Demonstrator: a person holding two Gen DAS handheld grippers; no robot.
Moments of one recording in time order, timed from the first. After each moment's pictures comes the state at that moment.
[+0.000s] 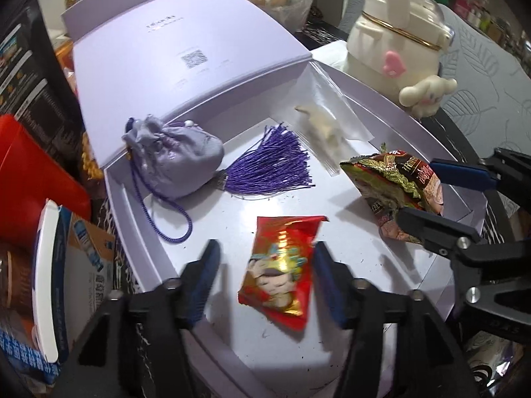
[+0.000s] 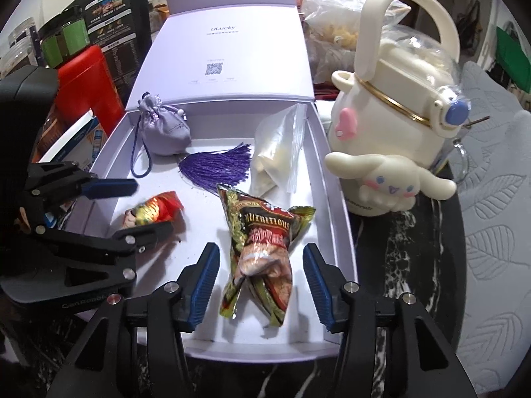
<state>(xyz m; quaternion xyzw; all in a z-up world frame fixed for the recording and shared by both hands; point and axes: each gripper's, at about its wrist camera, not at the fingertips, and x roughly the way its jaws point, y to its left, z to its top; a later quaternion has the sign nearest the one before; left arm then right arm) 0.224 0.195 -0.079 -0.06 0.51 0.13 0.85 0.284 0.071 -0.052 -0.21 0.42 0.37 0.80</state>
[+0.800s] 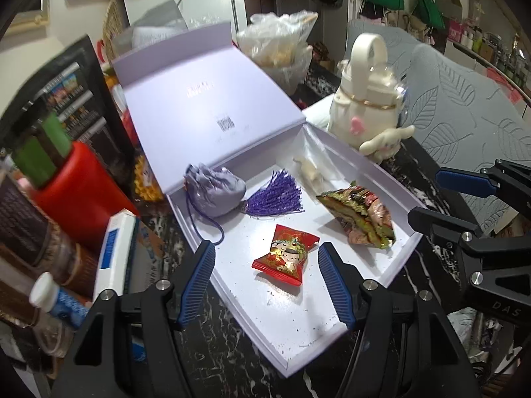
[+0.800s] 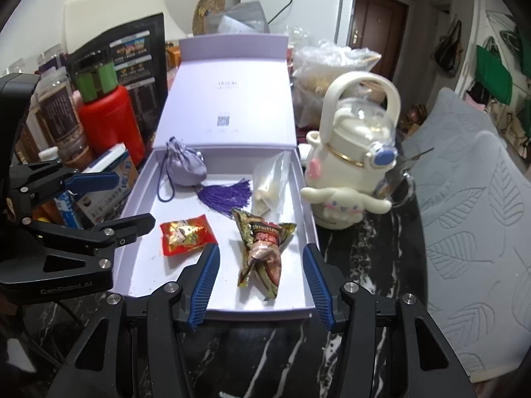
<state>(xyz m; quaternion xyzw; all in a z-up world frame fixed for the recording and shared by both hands) 0.169 0.176 -0.002 -0.04 0.44 0.15 0.89 0.236 0.036 0.014 -0.19 0.36 0.36 0.84</state>
